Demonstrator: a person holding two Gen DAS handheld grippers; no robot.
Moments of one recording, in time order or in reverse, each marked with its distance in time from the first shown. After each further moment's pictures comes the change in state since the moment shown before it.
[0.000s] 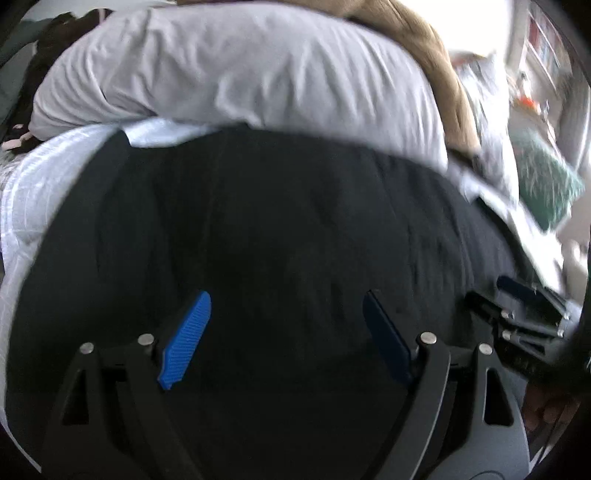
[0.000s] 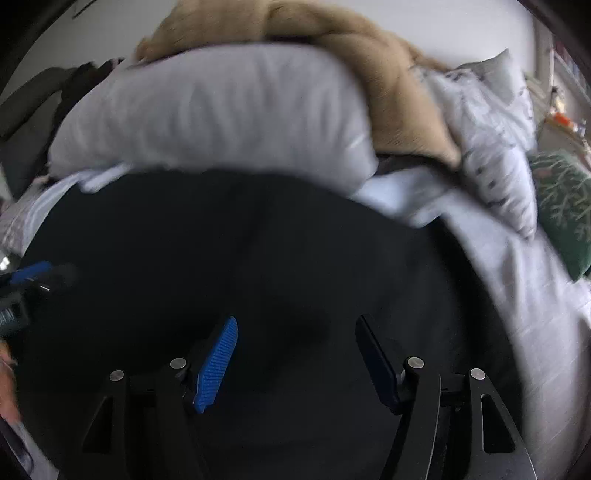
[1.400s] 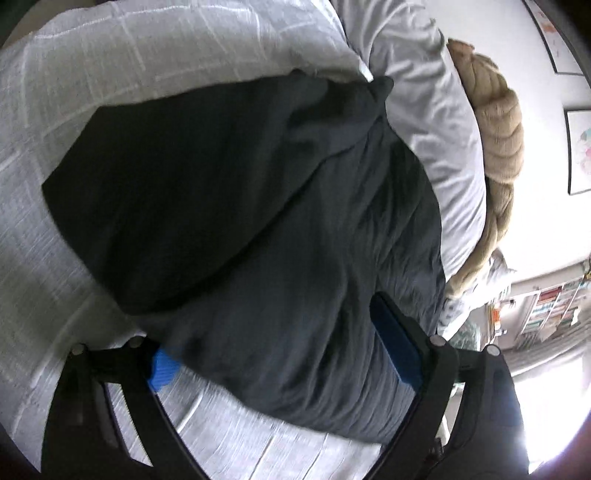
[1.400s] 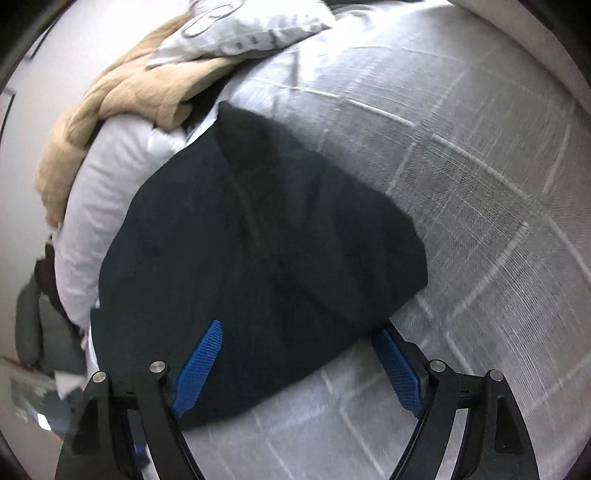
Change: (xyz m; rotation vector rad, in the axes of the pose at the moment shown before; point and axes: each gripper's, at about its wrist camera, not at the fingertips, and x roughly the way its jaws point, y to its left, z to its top) left arm -0.046 0.156 -0.124 -0.965 0.037 -0.281; right arm -0.058 -0.172 -0.151 0.891 0.128 0.253
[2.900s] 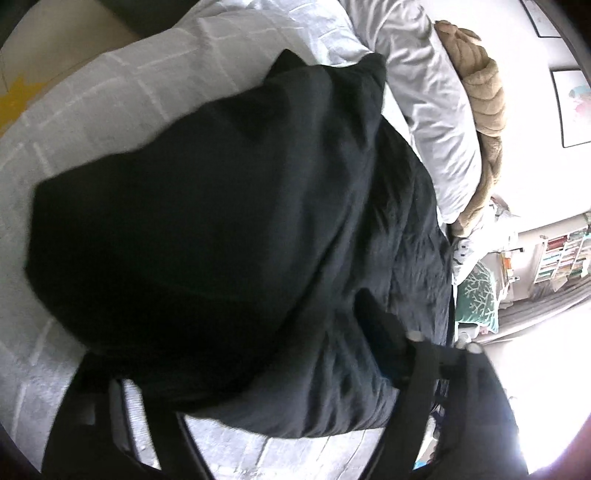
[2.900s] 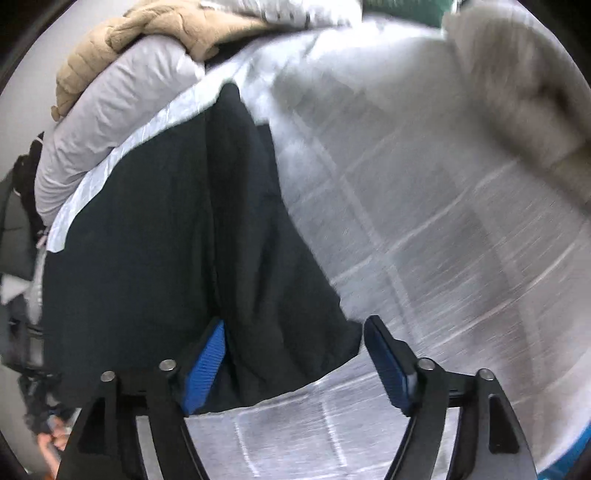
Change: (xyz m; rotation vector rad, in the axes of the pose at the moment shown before) left arm -0.118 0.078 -0.039 0.134 0.114 0.041; right arm -0.089 -0.018 -0.083 -0.379 0.029 -0.261
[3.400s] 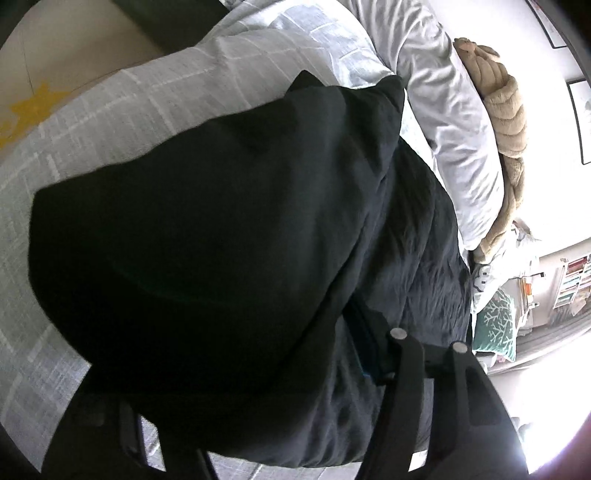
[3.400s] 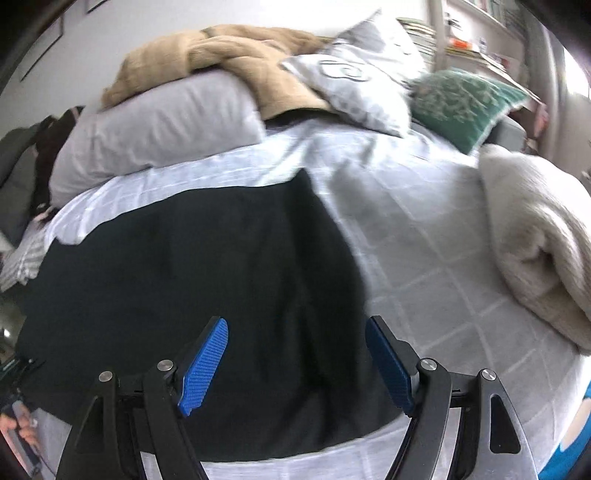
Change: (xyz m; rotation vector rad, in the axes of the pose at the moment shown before) left arm -0.002 -0.006 0.005 -0.059 -0.092 0.106; right arm -0.022 0.100 0.006 -0.231 -0.231 -0.059
